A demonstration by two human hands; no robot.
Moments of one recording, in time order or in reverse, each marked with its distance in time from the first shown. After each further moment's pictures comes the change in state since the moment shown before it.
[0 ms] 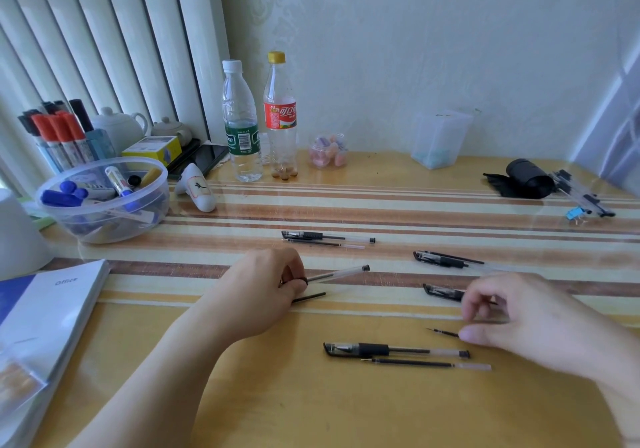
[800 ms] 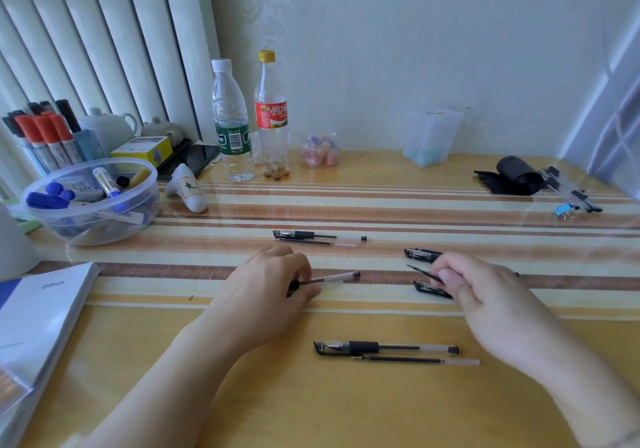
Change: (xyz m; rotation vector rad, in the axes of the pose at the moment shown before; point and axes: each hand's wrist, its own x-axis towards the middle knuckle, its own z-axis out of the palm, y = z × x) left_hand -0.001 0.010 0.018 0.105 0.114 0.129; right_hand 0.002 -0.021 0.019 0.152 0.281 -0.113
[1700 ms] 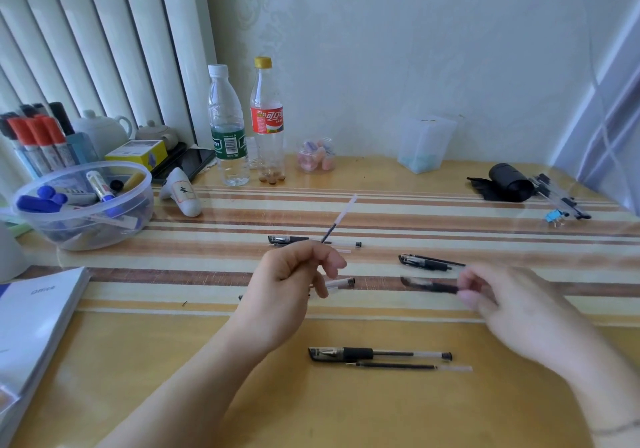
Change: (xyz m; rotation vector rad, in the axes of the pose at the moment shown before) left_hand -0.001 0.039 -0.005 -0.813 0.115 -0.142; right_hand 0.006 0.031 -0.015 -0.230 -0.033 0.077
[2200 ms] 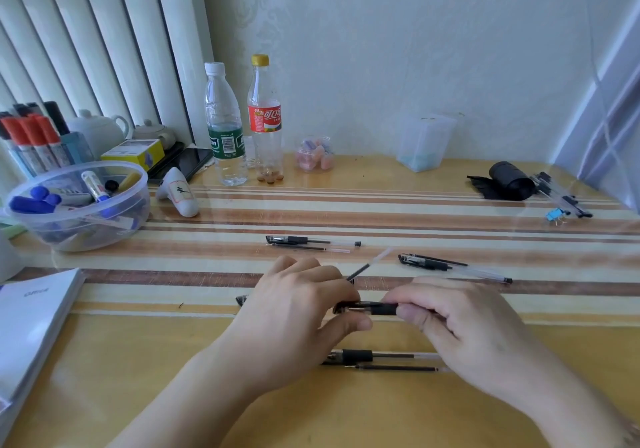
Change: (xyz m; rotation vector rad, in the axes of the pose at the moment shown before) left_hand -0.010 0.003 -0.001 0.772 -0.178 0.500; right_hand -0.012 -0.046 0.015 0.159 0.116 -0.426
